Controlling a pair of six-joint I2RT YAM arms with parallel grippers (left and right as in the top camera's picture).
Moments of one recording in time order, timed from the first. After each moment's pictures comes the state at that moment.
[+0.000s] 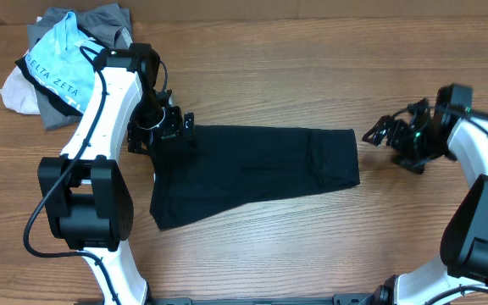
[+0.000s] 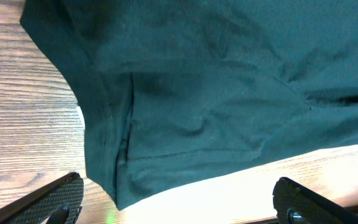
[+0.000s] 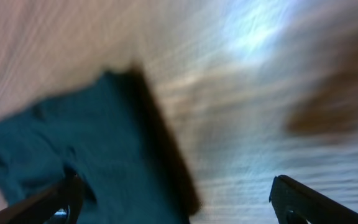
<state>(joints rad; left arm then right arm) -0.07 2.03 1.73 -1.43 0.23 -0.18 -0.30 1.80 1.17 -0.82 -0.48 0.16</state>
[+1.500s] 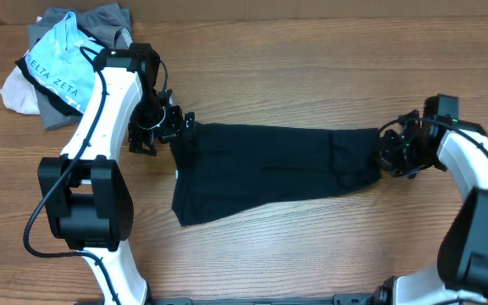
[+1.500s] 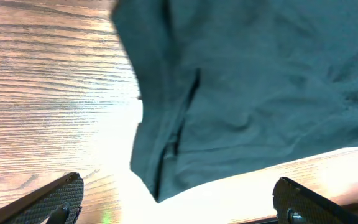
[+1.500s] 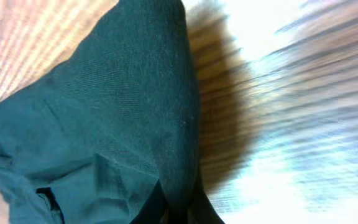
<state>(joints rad) -0.07 2.03 1.73 -1.43 0.24 -0.18 -0.24 1.69 1.09 -0.82 -0.40 0.25</state>
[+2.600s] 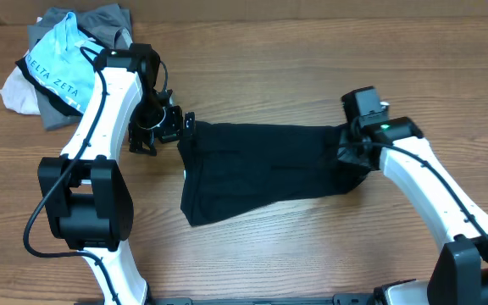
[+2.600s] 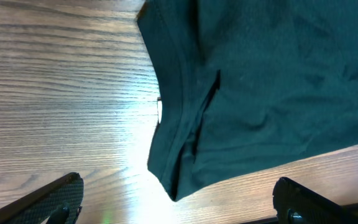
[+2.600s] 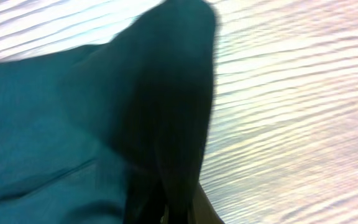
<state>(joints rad) -0.07 2.03 1.73 -1.43 0.24 -0.18 0.22 1.57 1.11 -0.84 0.27 0.43</state>
